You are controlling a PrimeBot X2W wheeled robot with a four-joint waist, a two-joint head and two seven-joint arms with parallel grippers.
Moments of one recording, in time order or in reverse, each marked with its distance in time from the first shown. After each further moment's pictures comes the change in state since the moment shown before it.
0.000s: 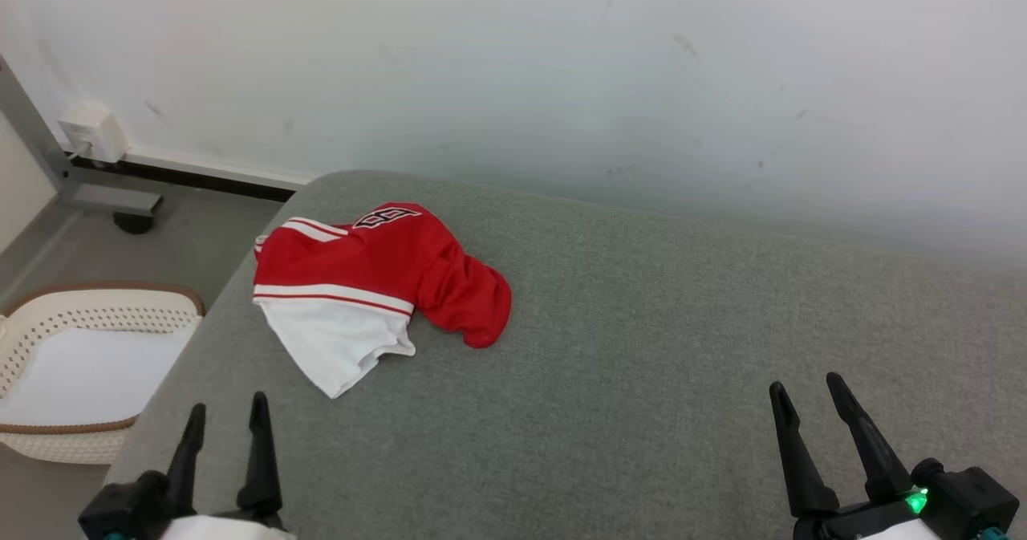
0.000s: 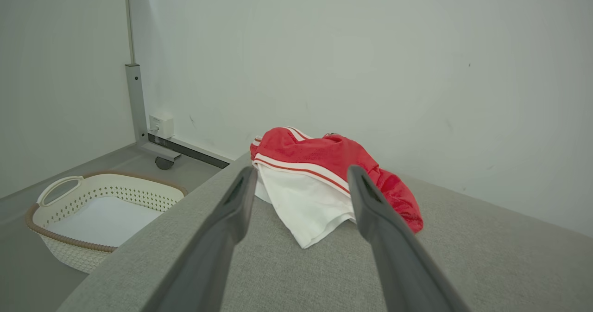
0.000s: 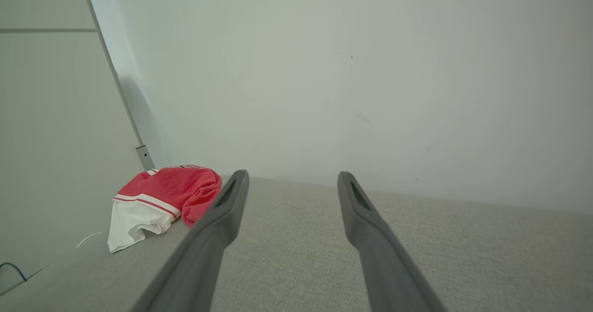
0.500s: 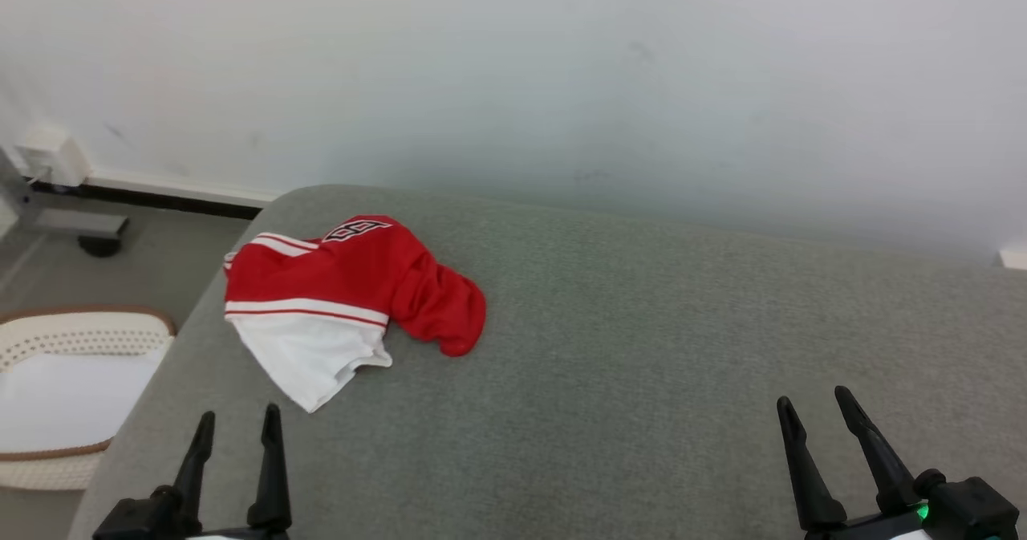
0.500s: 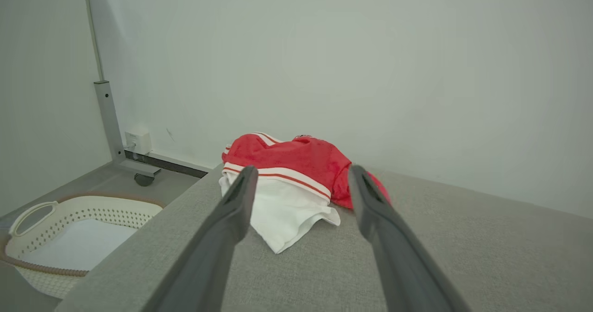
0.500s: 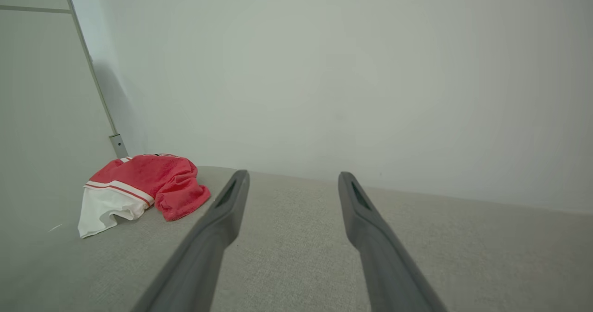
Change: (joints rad) left arm 0.044 0.000 -0.025 -0.062 0.053 0.010 0.000; right arm 0.017 -0.016 -0.011 0.015 -0.041 0.000 0.000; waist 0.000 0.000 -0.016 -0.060
